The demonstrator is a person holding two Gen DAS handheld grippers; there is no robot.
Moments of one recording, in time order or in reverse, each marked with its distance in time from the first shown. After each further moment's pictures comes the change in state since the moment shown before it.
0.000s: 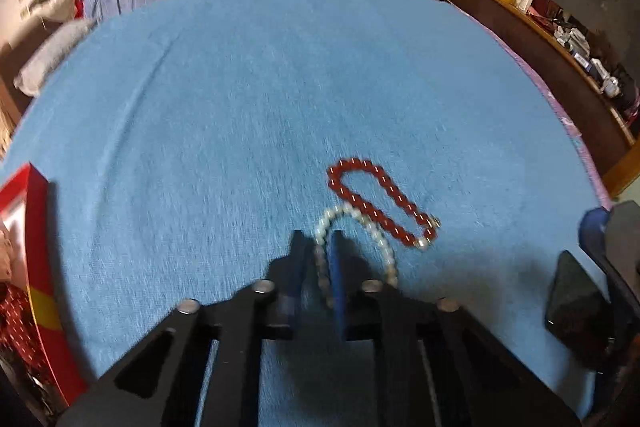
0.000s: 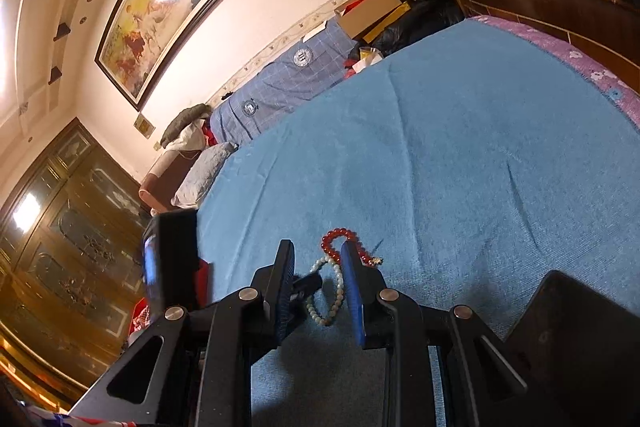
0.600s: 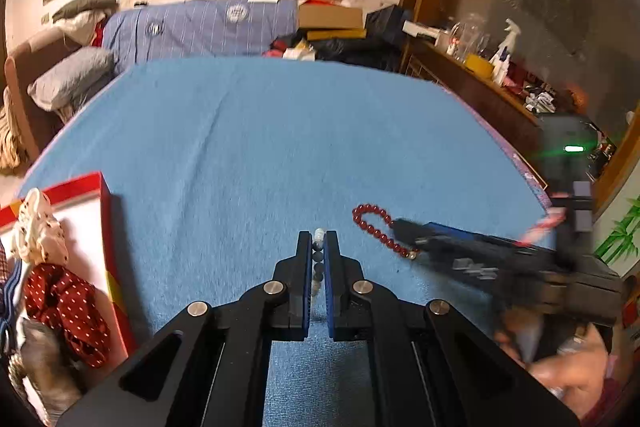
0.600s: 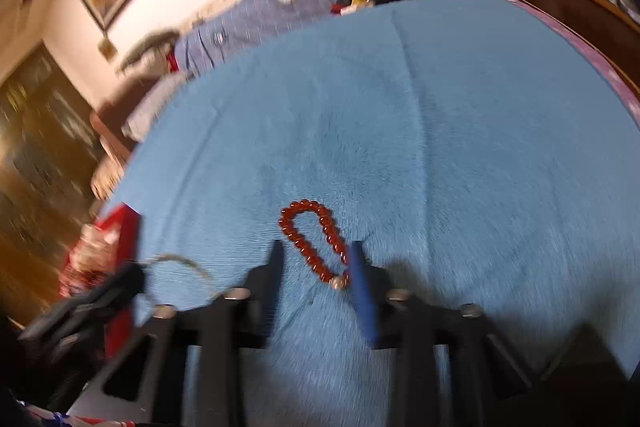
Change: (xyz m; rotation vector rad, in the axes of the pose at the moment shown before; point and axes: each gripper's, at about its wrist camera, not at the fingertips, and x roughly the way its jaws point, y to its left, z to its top) left arm -0.091 0.052 -0.034 -0.058 -0.274 -0.074; right arm 0.099 0.009 0.007 -0.183 0.241 -0.206
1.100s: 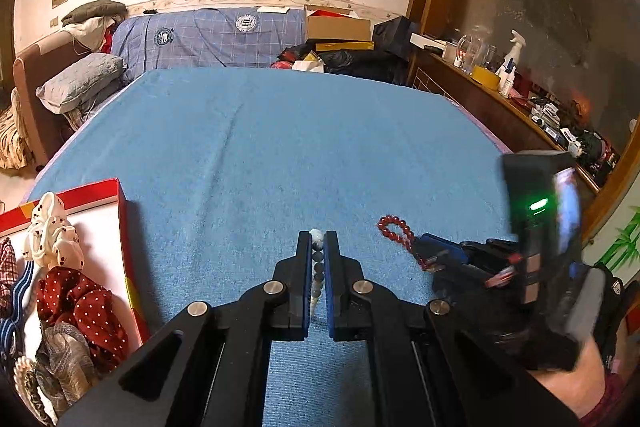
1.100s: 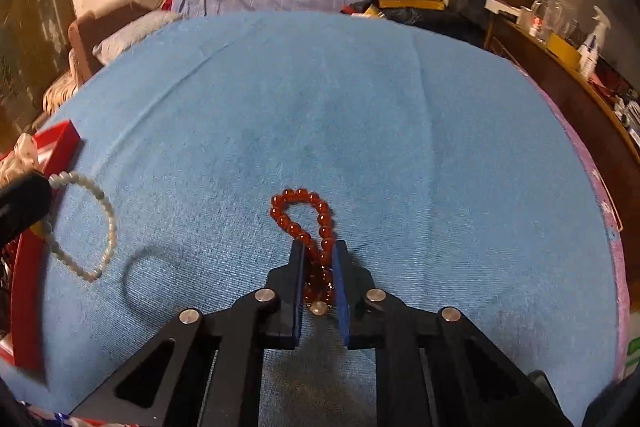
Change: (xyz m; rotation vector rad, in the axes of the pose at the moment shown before) left arm -0.002 0.007 0.003 -0.022 -0.032 0.022; right arm 0.010 0.024 -0.014 -0.283 -0.022 -0.242
